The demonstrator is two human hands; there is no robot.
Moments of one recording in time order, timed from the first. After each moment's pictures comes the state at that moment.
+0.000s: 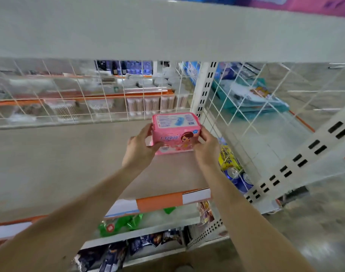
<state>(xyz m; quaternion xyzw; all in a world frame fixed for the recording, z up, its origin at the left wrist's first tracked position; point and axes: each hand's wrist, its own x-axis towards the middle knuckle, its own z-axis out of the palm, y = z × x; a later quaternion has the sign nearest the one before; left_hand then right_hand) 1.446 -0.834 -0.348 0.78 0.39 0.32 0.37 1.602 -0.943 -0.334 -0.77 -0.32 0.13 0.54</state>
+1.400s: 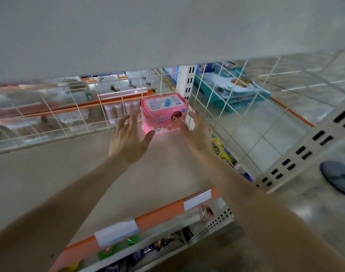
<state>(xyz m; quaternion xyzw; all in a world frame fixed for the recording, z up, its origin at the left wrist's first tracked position) 1.475 -0.780 -0.337 0.88 0.36 0.21 0.22 1.614 -0.916 -0.303 -0.84 -0.31 0.07 0.45</state>
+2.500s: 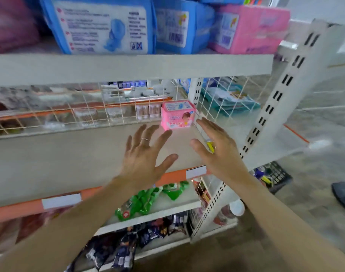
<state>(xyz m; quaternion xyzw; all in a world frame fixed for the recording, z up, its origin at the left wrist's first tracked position) 1.328 -0.947 -0.249 0.93 0.27 0.22 0.08 1.493 -1.088 -0.212 -0.76 -0.52 0.02 0.38</state>
